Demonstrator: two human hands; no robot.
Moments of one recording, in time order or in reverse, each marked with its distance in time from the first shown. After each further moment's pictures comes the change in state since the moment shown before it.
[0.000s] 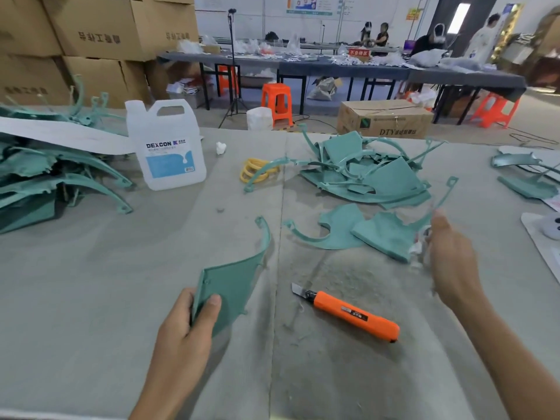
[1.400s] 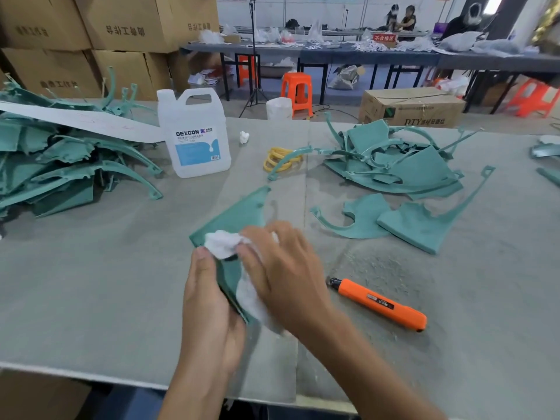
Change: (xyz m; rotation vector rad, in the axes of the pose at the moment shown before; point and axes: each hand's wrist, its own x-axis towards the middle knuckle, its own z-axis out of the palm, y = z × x) left_hand -0.003 0.073 0.014 -1.031 0.137 -0.241; right_hand -0.161 -0.077 0.167 -0.197 -0.213 -0.991
